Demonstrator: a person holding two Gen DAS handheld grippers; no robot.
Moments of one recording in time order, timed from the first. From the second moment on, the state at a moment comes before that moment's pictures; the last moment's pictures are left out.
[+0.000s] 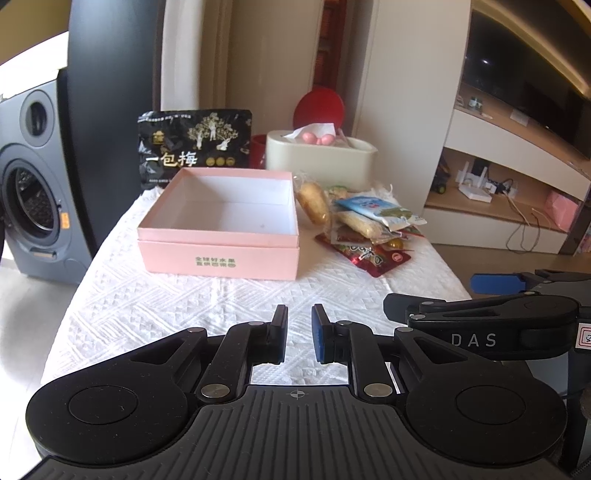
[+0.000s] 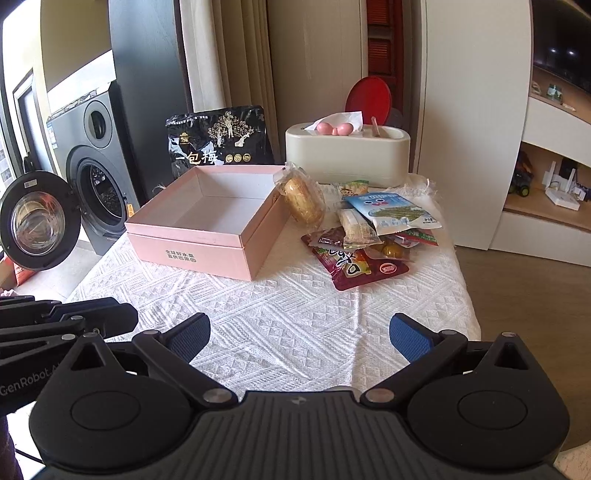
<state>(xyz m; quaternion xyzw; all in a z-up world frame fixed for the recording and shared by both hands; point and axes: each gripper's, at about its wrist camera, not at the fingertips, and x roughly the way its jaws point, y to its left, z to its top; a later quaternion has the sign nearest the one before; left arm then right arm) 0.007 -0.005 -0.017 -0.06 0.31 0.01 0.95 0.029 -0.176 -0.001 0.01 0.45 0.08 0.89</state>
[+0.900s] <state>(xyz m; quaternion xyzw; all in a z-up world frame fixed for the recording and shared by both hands) 0.005 -0.006 -0.019 -0.06 0.32 0.01 0.95 0.026 -0.176 -0.002 0.01 0.46 0.08 0.89</state>
